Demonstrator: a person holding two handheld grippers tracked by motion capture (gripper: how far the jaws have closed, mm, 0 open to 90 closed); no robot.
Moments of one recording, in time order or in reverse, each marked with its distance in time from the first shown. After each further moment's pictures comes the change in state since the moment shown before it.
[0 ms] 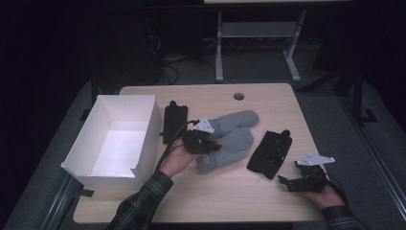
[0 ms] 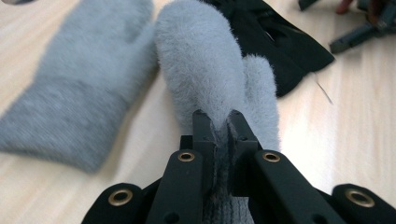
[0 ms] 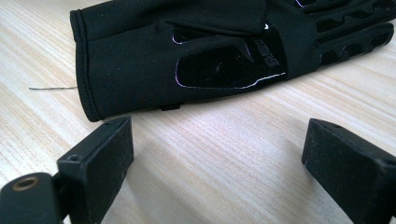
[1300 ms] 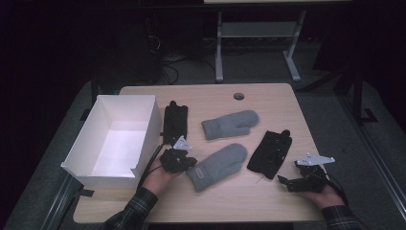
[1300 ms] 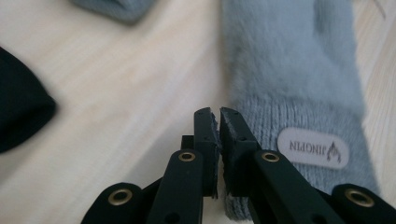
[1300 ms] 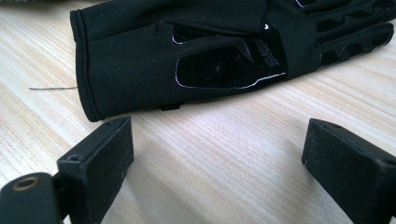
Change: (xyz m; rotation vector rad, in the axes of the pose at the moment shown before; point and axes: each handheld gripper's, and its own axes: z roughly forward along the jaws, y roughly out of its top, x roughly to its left) left arm -0.012 -0.072 -0.027 0.122 0.131 -0.134; right arm 0.000 0.000 0.000 0.000 0.000 -0.001
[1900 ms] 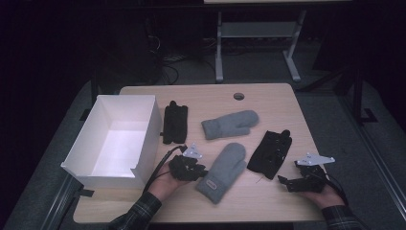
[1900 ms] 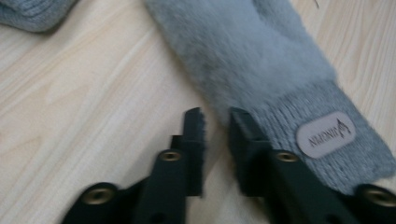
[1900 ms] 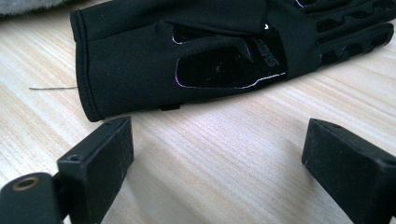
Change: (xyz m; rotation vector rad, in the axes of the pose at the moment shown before) left arm -0.023 0.012 0.007 -0.016 -0.085 0.067; right arm 0.000 0.000 0.000 0.000 0.000 0.001
